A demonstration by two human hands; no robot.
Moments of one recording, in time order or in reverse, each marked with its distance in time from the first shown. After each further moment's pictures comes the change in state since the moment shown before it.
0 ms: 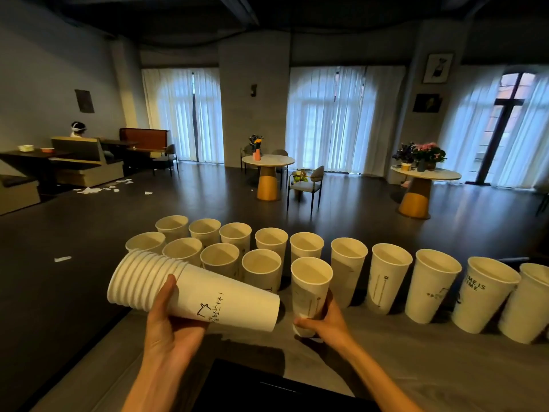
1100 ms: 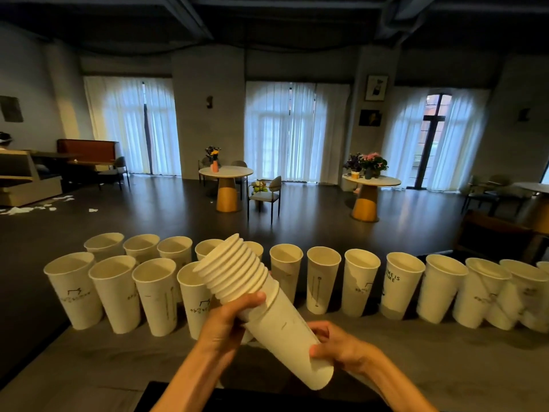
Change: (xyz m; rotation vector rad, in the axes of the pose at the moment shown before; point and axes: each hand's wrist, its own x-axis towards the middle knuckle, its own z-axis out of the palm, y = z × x) left_hand -0.044 -0.147 0.062 0.659 -0.369 -0.221; right_hand -0.075 -0.030 -0.139 -0.032 -0.418 0.262
